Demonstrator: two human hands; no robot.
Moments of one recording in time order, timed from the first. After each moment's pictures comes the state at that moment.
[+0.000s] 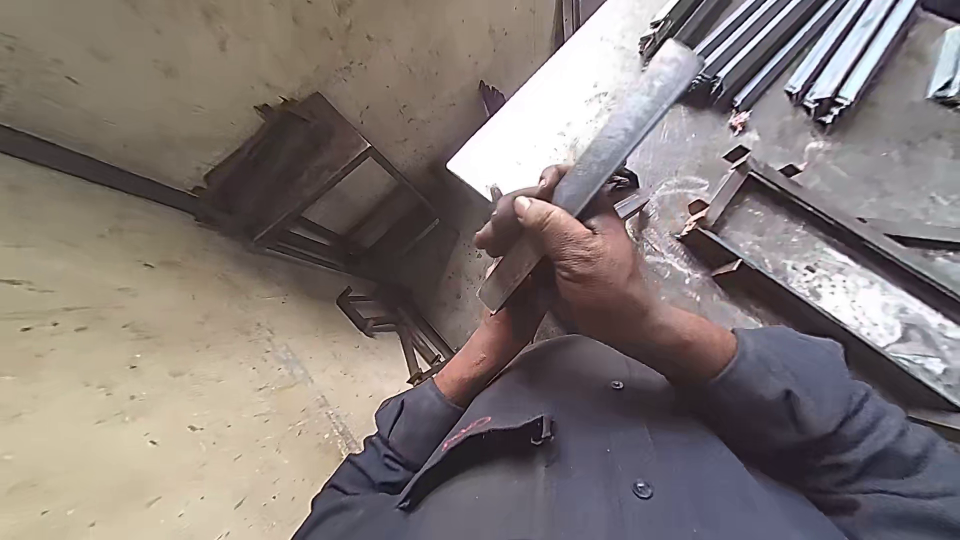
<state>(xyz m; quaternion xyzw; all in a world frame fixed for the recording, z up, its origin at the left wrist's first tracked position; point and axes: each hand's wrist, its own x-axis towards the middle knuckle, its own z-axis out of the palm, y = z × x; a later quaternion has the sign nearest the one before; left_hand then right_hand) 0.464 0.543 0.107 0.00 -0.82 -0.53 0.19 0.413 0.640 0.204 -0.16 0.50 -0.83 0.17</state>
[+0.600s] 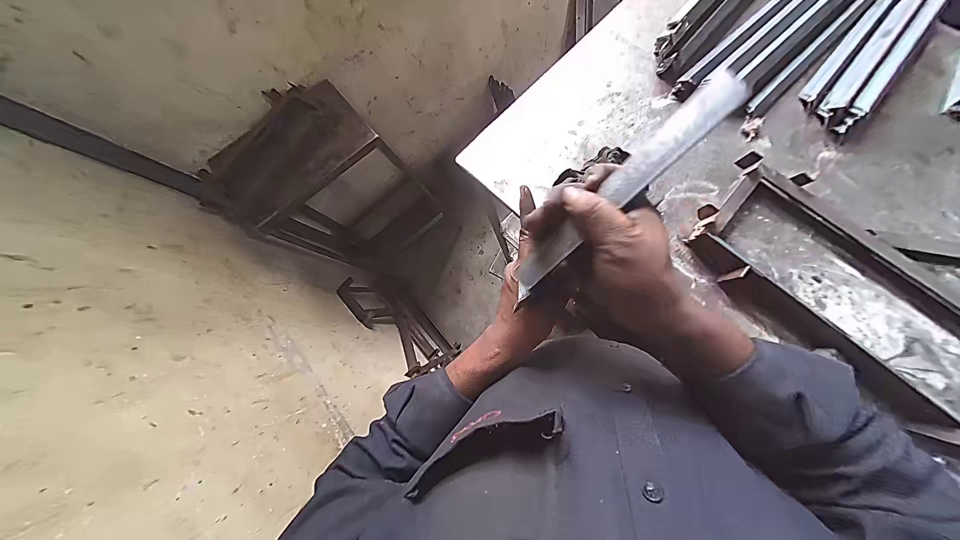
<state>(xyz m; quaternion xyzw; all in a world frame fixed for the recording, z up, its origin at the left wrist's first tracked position) 0.455 0.547 0.099 -0.03 -0.73 -0.67 0.14 0.398 0.655 0.185 -0.13 0.53 -0.83 0.13</state>
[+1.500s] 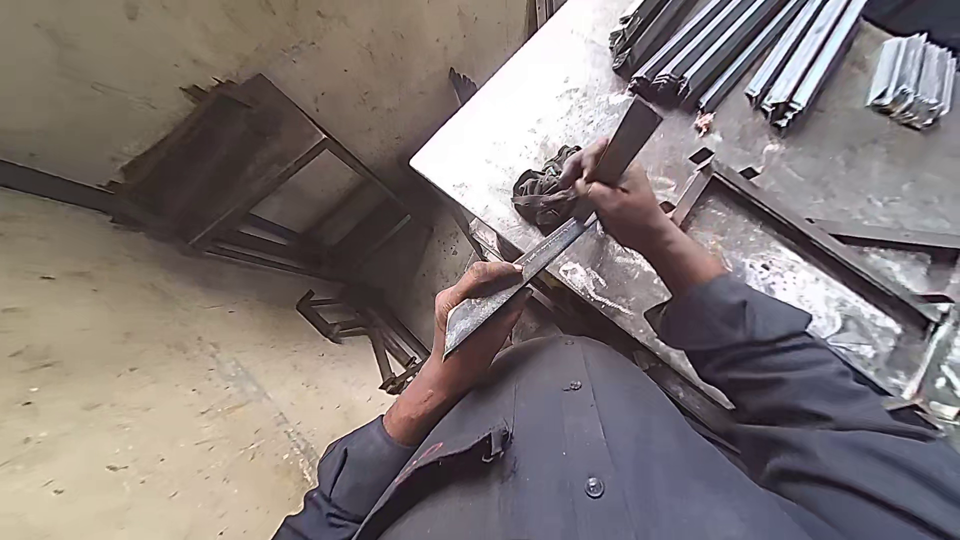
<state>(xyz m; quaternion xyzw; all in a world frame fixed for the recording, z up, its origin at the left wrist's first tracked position) 0.466 0.533 0.104 -0.08 -0.71 -0.67 0.19 0.281 0.728 0.111 -0.32 0.65 -0.69 0.07</state>
